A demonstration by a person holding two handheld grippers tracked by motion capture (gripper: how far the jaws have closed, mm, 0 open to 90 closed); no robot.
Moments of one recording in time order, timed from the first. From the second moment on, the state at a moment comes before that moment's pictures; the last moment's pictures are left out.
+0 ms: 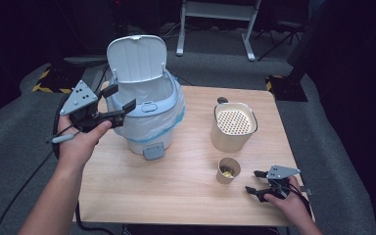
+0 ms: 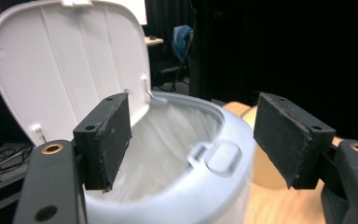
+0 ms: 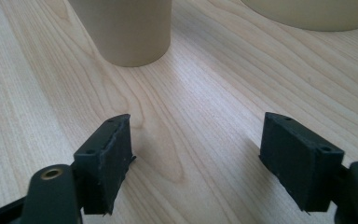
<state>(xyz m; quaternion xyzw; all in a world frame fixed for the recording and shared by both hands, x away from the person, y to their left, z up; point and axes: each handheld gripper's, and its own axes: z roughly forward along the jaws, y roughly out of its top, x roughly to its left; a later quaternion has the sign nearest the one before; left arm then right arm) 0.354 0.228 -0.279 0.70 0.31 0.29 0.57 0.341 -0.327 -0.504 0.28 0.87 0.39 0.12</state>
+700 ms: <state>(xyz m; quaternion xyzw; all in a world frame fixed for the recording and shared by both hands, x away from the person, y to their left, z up) 0.307 0.228 -0.379 0.77 0.30 0.22 0.53 0.342 -0.322 -0.502 0.27 0.86 0.41 0.11</state>
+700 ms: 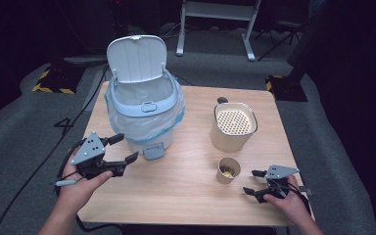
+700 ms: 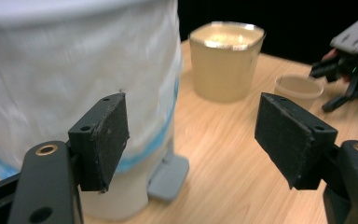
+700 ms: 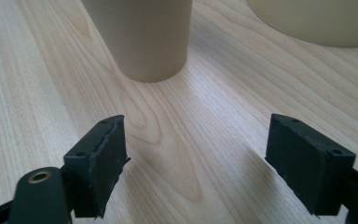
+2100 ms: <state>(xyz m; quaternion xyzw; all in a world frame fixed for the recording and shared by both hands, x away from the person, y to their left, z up) 0.328 0.224 -0.505 0.85 0.38 0.14 0.35 0.360 -0.252 -0.497 0.22 0.83 0.50 0.11</state>
